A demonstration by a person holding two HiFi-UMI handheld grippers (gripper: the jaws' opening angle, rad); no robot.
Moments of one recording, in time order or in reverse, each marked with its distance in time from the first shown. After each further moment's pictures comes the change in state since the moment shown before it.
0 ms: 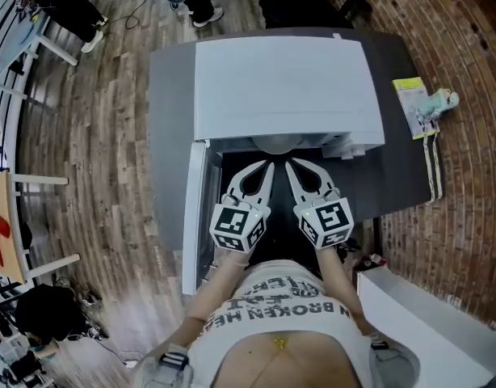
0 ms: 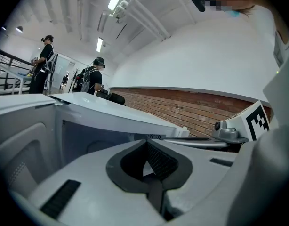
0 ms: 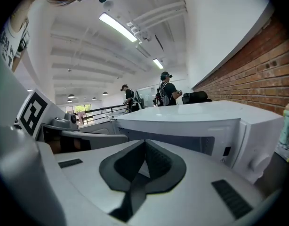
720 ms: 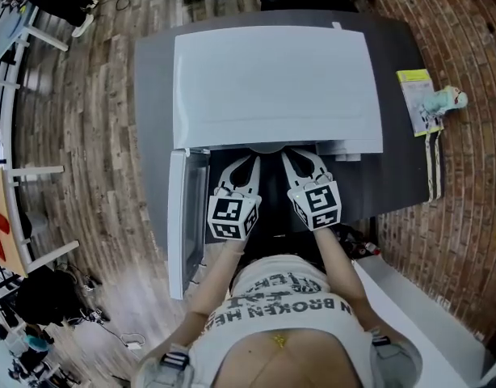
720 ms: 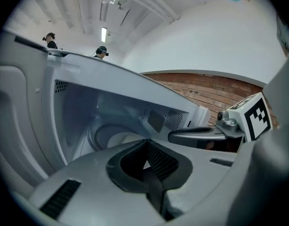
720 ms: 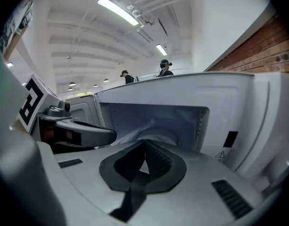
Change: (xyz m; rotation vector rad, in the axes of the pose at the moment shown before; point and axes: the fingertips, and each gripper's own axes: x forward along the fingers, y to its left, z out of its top) left arm 0.051 0.042 -0.056 -0.011 0.163 0.140; right arm 0.044 -0.064 -0.058 -0.054 0.166 0.015
